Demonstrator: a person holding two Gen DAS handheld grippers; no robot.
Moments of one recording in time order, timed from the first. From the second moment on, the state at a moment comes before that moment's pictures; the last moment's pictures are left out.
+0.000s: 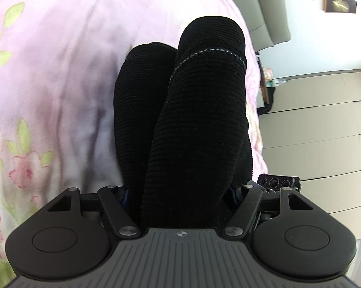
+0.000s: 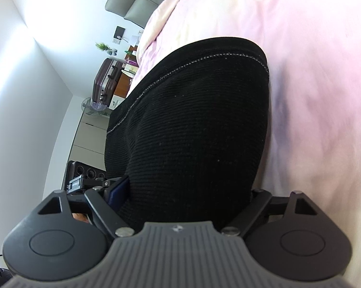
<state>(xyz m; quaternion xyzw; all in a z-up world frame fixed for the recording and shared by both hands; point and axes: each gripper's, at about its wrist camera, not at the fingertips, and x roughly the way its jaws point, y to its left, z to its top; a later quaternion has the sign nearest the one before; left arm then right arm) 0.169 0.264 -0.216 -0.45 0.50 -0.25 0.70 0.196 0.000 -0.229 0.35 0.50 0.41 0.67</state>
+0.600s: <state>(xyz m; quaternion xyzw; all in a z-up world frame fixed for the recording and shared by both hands) 0.146 0.214 -0.189 -0.43 0.48 -0.35 0.68 0.120 -0.052 -0.148 0.37 0.50 0.37 0.70</state>
